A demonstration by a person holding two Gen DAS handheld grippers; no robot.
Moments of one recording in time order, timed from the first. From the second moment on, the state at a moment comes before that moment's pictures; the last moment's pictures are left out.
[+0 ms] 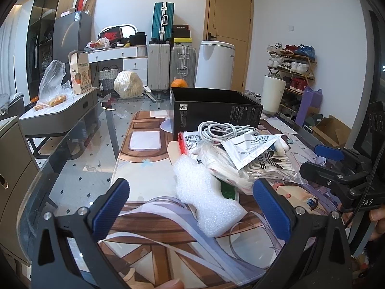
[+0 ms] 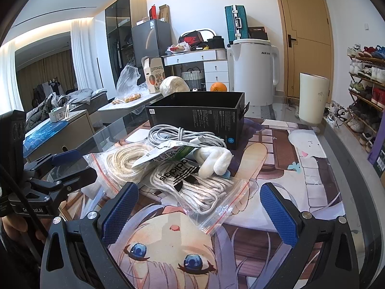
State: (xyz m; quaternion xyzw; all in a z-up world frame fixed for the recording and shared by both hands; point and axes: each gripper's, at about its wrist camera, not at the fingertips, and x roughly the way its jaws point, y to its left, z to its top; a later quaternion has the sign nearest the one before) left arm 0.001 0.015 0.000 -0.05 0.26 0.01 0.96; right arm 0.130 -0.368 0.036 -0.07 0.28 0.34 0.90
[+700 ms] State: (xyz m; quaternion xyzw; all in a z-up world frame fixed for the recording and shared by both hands) left arm -0.001 0.027 0.000 -0.06 0.28 0.02 0.96; right arm 0.131 -0.374 0.036 -0.06 0.28 0.33 0.90
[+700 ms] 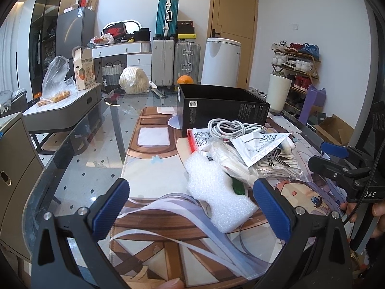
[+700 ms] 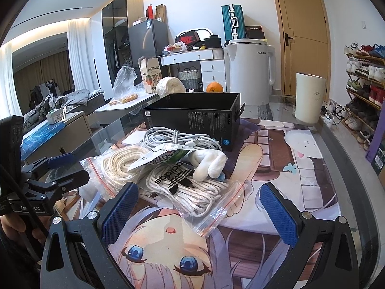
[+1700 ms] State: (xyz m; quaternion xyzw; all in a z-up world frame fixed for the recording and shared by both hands) left arm 0.019 0.037 -0.016 -0.09 0.33 0.02 0.94; right arm 0.154 -0.359 0.044 -0.10 0.32 0.31 0.89
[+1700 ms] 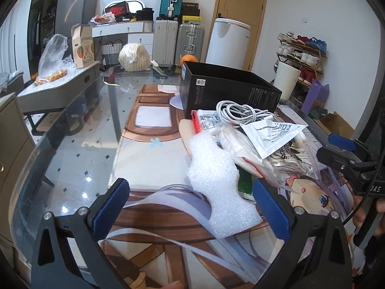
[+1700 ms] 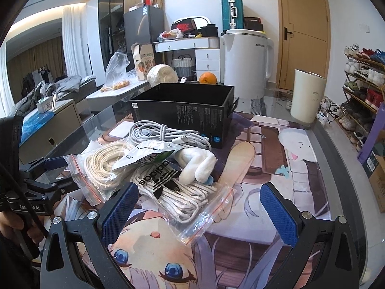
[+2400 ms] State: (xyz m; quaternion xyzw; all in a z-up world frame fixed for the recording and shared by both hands) left arm 0.025 0.036 -0.016 -0.10 0.33 -0.02 0.94; right arm 0.180 -0.336 0.029 -0.13 0.38 0.35 0.85
